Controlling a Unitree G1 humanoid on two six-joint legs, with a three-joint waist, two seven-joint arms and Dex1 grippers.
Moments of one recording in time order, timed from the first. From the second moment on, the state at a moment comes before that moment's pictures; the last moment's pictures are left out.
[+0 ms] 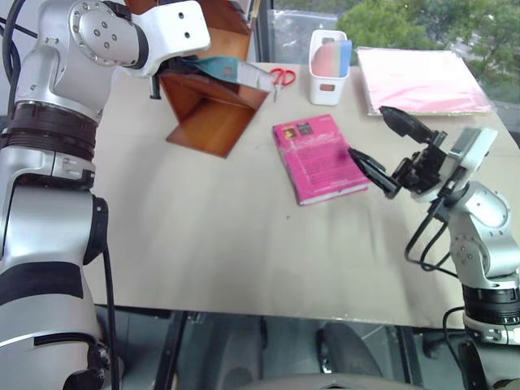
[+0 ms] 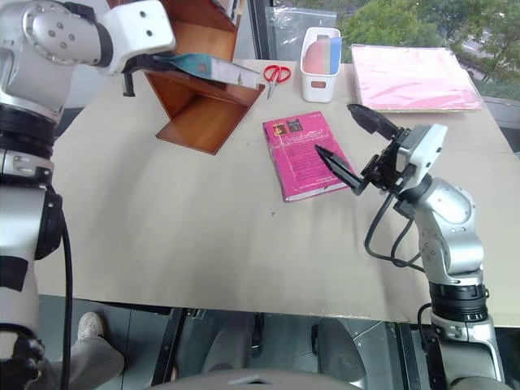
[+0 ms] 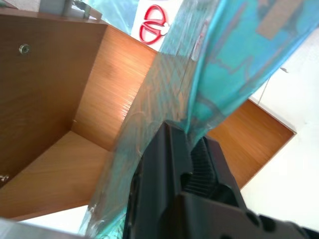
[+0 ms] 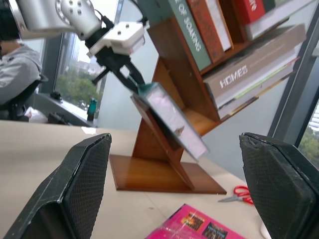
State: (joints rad) left arm -1.40 0.86 -0.36 0.70 0.52 -0.20 -1.10; right arm -0.37 -0.46 -0.13 -0.27 0.55 0.01 0.81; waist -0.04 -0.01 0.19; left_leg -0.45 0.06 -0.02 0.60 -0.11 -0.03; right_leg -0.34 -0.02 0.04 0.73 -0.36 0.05
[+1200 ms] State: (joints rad) left arm -0.15 0.59 0.20 -0.38 -0.49 0.41 -0.75; right arm -0.12 -0.72 -0.07 -0.35 0.41 0.35 0.79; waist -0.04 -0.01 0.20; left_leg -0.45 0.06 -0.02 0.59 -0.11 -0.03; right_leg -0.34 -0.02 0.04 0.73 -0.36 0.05
